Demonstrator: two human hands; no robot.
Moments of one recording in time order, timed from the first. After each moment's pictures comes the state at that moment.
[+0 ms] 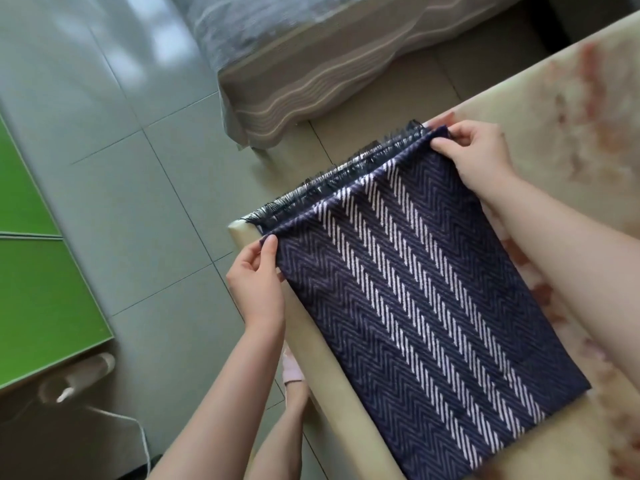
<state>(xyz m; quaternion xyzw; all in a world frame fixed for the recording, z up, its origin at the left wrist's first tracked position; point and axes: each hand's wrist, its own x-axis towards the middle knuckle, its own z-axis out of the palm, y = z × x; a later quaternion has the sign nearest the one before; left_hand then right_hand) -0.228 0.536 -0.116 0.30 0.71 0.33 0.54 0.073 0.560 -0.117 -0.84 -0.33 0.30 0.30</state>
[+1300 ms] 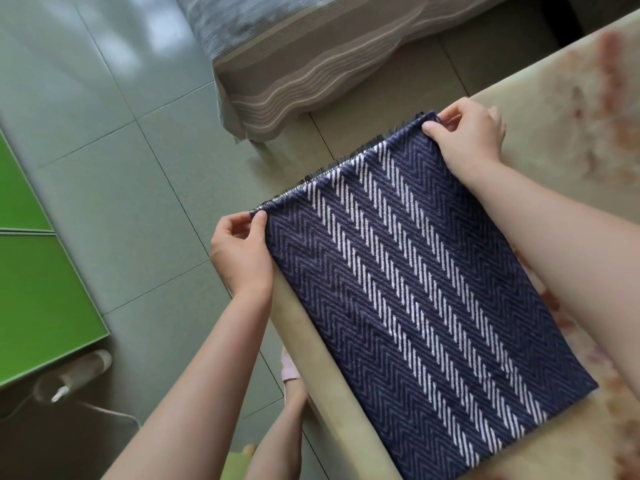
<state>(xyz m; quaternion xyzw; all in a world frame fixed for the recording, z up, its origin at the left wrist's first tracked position) -0.225 0.581 -0.136 0.41 0.78 0.27 0.39 0.070 0.591 -0.138 -0.91 -0.36 0.15 0.15</state>
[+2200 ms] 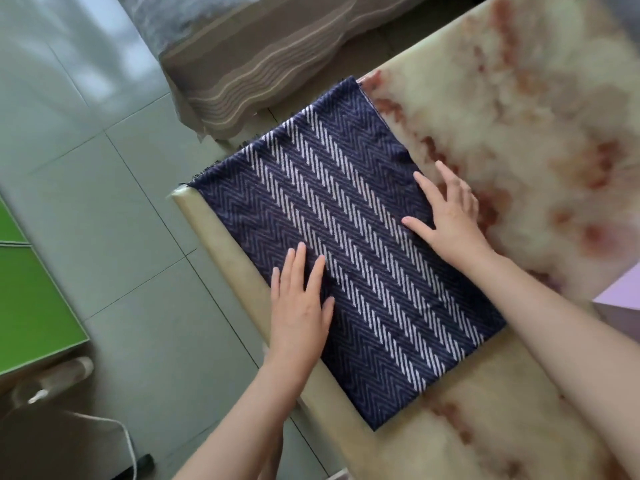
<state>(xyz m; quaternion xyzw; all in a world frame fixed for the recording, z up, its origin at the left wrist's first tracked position) -0.205 0.391 -0.132 0.86 0.46 0.01 0.24 0.061 0.373 -0.128 -0.84 -0.49 0.22 0.04</state>
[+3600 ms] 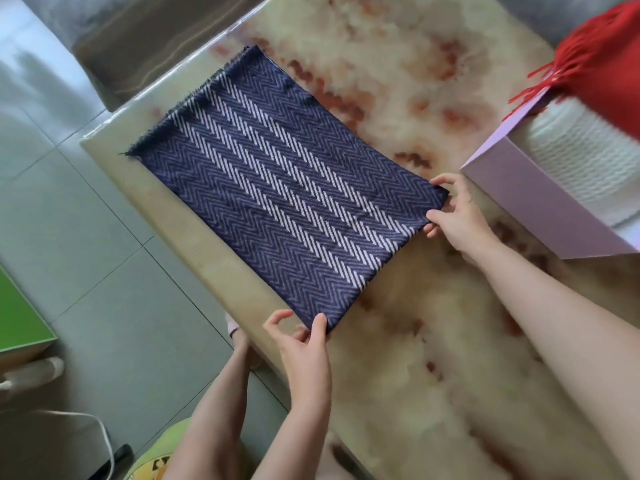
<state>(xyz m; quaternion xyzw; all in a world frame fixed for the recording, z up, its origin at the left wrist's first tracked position) -0.189 0.118 -0.076 0.33 0.68 0.18 0.63 0.085 0.105 -0.099 -0.84 -0.19 0.32 0.38</state>
